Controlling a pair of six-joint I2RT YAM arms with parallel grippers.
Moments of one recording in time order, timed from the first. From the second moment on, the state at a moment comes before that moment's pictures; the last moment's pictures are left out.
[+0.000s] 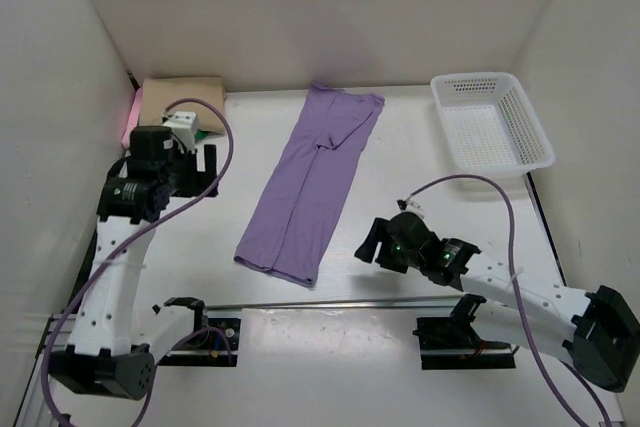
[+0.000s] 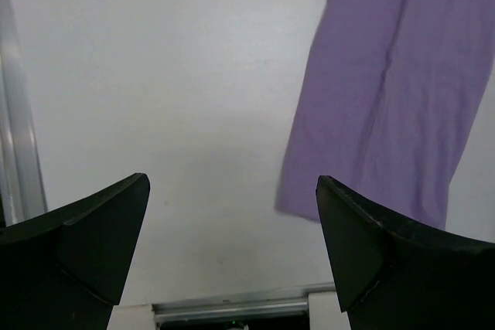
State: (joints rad) left arm -0.10 0.99 1.27 -0.93 -0.01 0.00; right arm 0.88 0.93 0.49 -0.37 0.13 0.98
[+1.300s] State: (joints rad) left arm -0.12 0.93 1.06 -1.05 0.18 0.00; right arm 1.16 1.53 0.68 -0.10 0.00 1.40
